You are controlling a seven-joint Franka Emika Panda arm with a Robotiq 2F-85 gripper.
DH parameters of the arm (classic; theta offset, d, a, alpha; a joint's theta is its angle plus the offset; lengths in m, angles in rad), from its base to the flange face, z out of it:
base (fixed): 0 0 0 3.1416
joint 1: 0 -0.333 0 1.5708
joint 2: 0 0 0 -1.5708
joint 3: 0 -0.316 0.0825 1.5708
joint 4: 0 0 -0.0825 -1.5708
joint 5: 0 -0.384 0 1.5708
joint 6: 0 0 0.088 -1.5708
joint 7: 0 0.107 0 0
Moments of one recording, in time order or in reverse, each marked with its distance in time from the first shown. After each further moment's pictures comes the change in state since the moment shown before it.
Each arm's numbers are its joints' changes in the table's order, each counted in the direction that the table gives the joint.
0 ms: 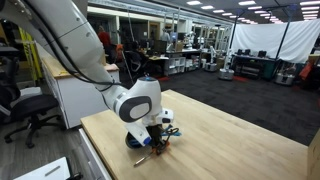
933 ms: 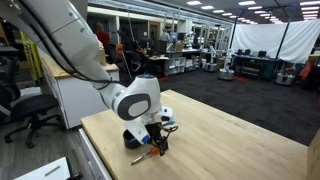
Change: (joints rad) arm 0.002 -0.036 0.001 0.013 0.016 0.014 0.022
